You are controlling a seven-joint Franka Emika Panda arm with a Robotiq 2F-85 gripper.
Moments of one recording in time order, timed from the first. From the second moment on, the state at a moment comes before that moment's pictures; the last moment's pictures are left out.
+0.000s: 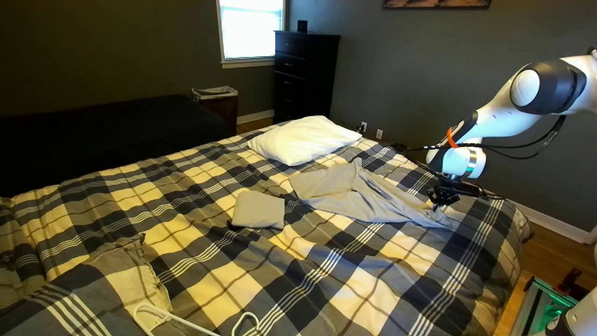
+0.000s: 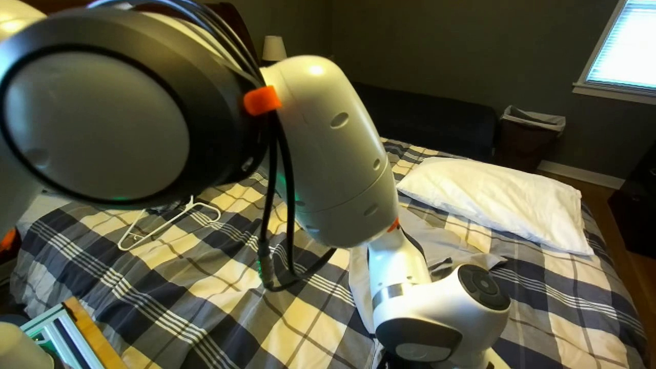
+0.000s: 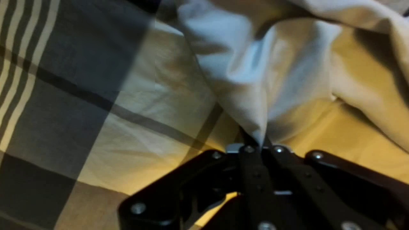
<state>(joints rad) -0.65 0.79 -0.15 -1.90 0.26 2.67 -0.04</state>
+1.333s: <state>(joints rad) -0.88 0.64 0.58 -1.94 0.71 2.90 -0.75</state>
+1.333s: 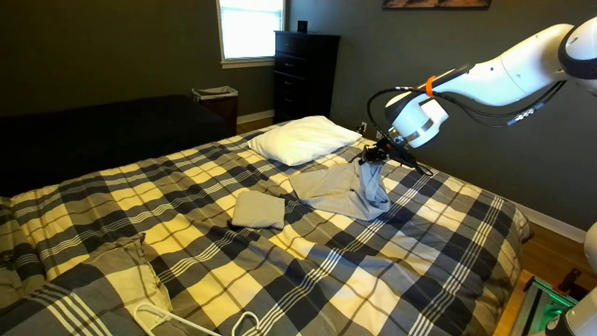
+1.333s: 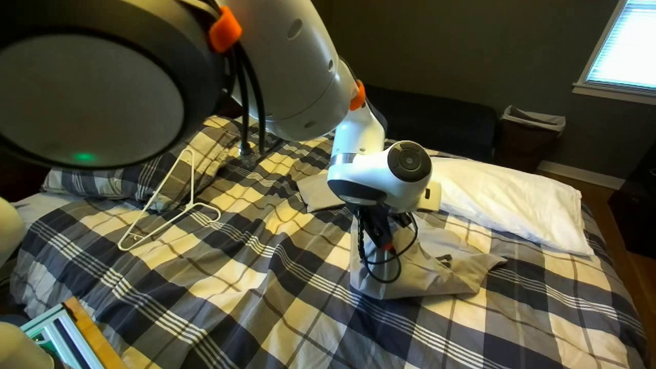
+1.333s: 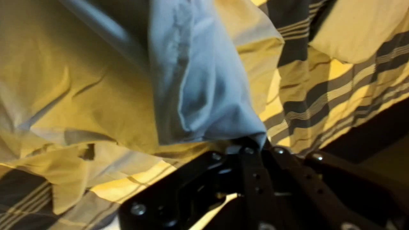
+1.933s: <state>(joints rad) -0.98 0.83 0.73 -1.81 0.78 2.92 -0.93</state>
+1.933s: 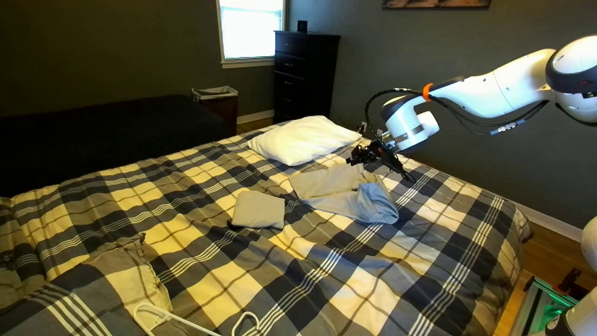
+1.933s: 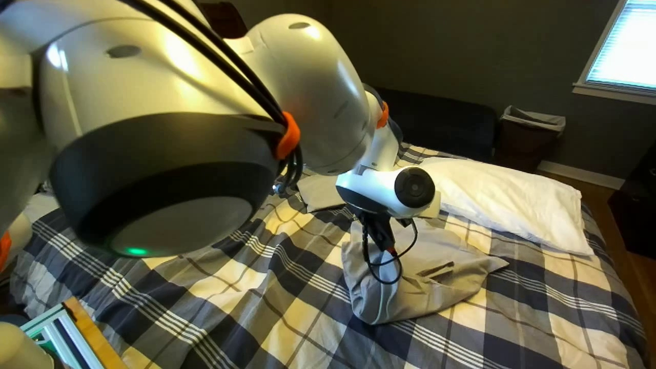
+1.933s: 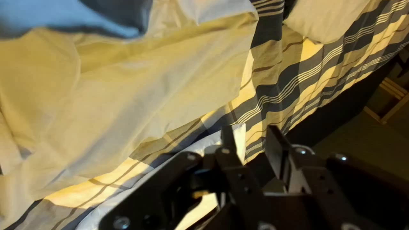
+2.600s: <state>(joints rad) -1.03 0.84 0.72 -1.79 0.78 2.93 -0.93</state>
